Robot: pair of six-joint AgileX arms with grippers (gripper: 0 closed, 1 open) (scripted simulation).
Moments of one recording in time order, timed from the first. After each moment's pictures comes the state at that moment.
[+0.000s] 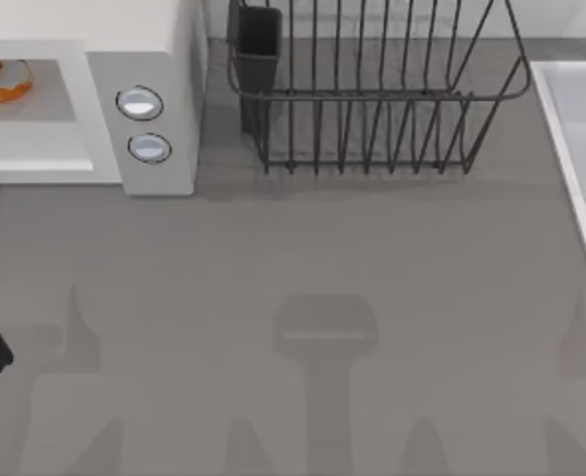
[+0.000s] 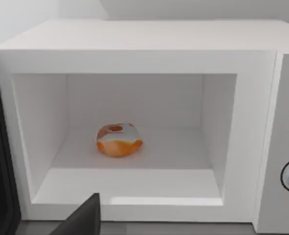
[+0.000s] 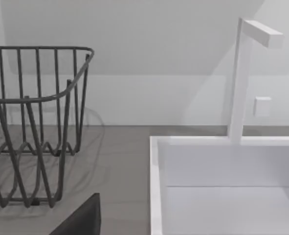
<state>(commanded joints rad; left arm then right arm) 0.01 0.03 0.01 0.01 0.01 0.00 0.00 0.00 0.00 0.00 0.00 0.00</state>
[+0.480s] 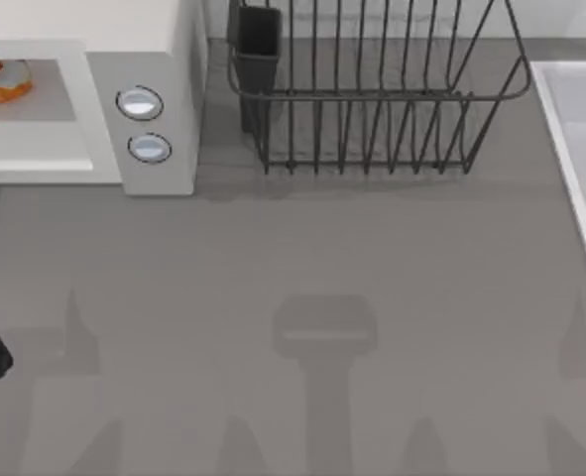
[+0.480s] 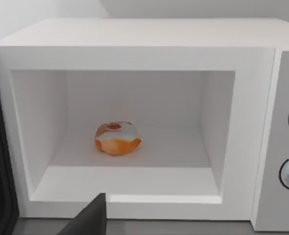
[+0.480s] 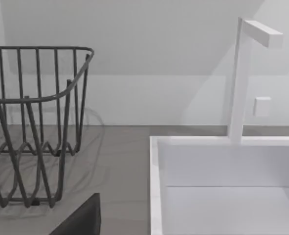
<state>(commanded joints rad) 0.00 0.00 0.00 0.00 0.00 0.00 0.00 0.00 0.00 0.00 0.00 0.00</state>
